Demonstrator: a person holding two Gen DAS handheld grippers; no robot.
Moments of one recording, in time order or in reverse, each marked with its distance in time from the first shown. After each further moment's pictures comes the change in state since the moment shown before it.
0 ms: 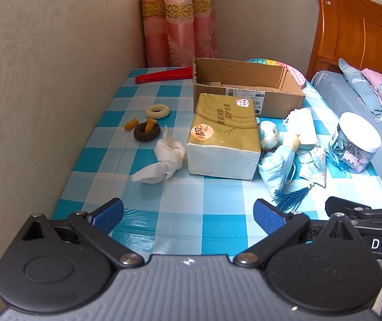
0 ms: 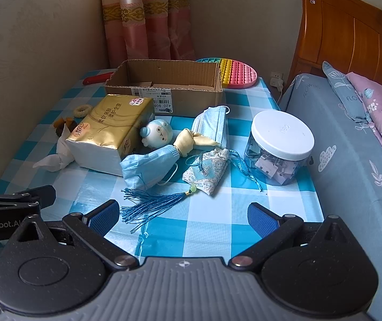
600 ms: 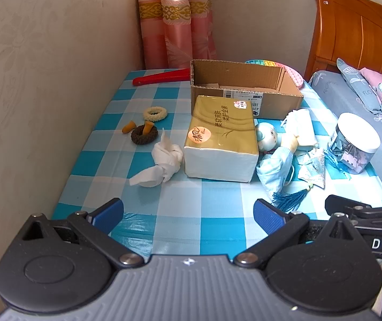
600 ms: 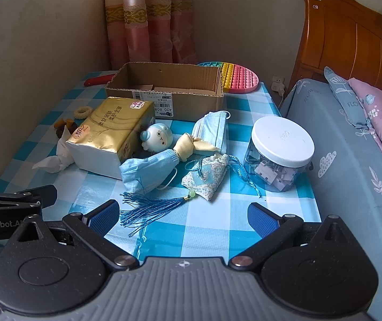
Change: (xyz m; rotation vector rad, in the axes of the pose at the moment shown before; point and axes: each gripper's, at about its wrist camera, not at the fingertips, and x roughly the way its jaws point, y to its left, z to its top) left arm 0.002 -0.003 0.004 0.009 -0.003 -0.003; right arm 0.000 -0.001 0.004 -0.024 -0.016 0.002
